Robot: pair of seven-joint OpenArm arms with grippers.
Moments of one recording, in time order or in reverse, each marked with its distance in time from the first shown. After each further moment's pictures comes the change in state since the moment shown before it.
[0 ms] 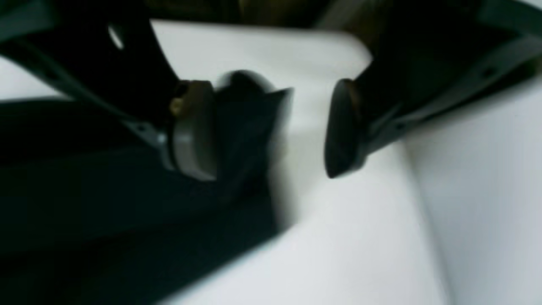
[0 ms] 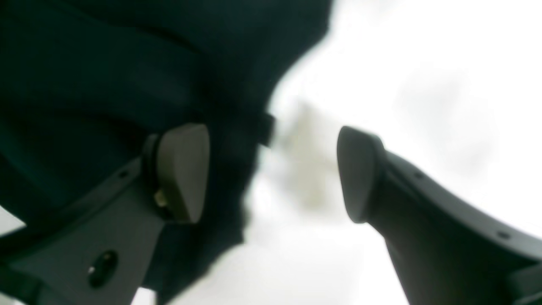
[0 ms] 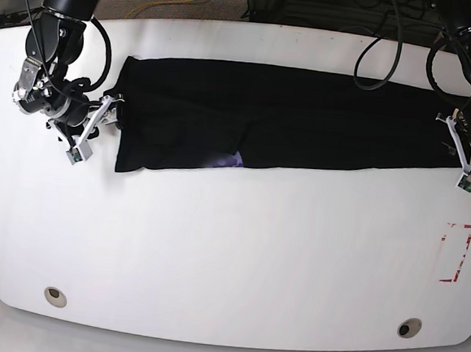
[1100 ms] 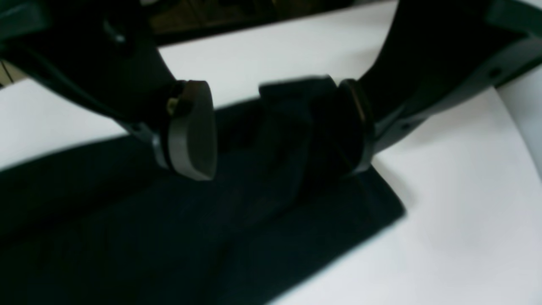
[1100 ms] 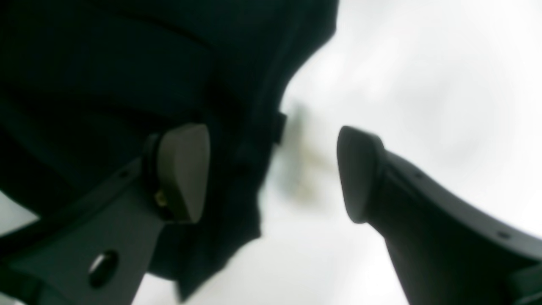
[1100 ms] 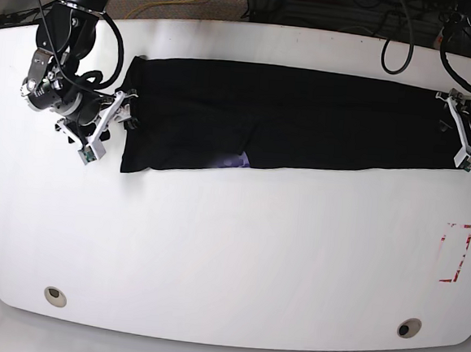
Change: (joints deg) left arm 7.0 -7.2 1.1 -6.9 -19.2 0.0 0.0; right arm -2.1 -3.7 0.0 8.2 -0.3 0.0 -2.6
